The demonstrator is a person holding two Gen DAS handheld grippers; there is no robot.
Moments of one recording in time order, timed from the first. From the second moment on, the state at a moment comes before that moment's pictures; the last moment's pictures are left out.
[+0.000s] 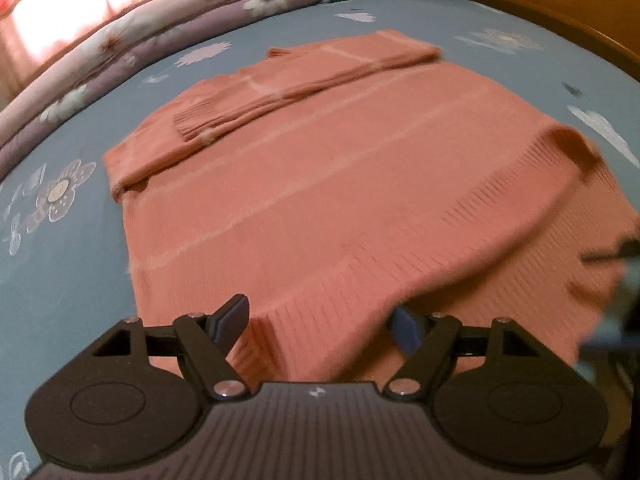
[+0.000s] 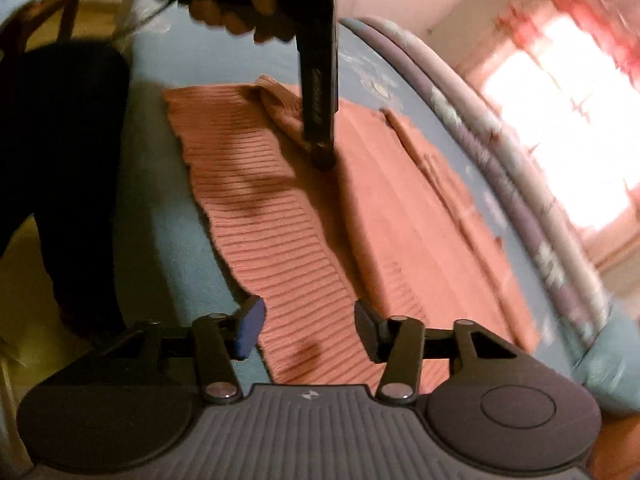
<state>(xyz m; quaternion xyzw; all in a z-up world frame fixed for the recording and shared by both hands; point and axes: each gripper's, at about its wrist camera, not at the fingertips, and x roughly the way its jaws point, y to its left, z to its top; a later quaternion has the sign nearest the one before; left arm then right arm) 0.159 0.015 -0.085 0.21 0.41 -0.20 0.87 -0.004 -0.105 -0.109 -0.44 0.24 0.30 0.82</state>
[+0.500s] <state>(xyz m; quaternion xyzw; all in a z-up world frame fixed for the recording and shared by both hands) 0.034 -0.070 -0.123 0.45 0.25 -0.37 0.77 0.002 -0.107 -0.091 -0.40 0.26 0.31 0.82</state>
